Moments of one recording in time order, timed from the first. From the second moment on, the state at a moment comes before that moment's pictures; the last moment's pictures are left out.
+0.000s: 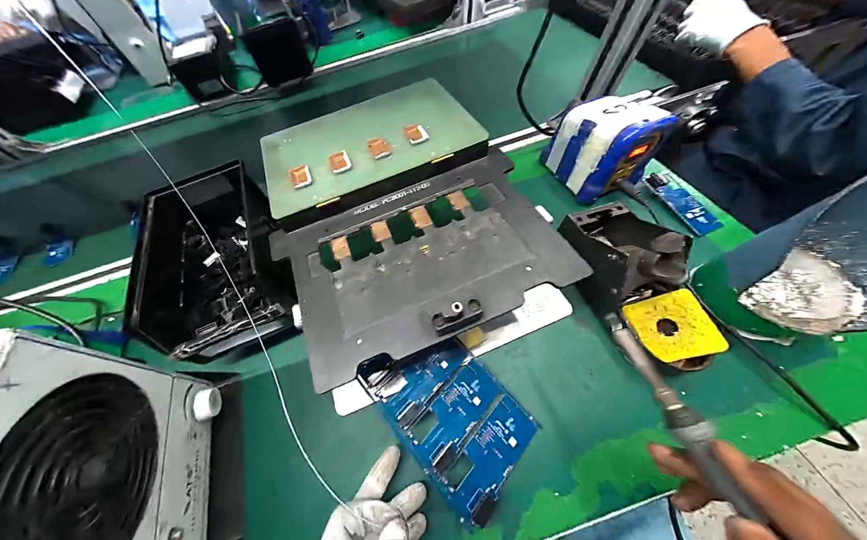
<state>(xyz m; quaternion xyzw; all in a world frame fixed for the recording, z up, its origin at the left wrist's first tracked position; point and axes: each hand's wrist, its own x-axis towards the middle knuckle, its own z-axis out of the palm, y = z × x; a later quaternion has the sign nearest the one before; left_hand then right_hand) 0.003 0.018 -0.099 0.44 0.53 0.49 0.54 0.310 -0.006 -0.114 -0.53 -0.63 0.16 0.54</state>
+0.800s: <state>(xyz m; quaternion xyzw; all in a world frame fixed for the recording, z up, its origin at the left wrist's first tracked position) 0.026 0.037 -0.108 0.42 0.55 0.50 0.52 0.225 0.013 -0.134 -0.49 -0.71 0.23 0.45</state>
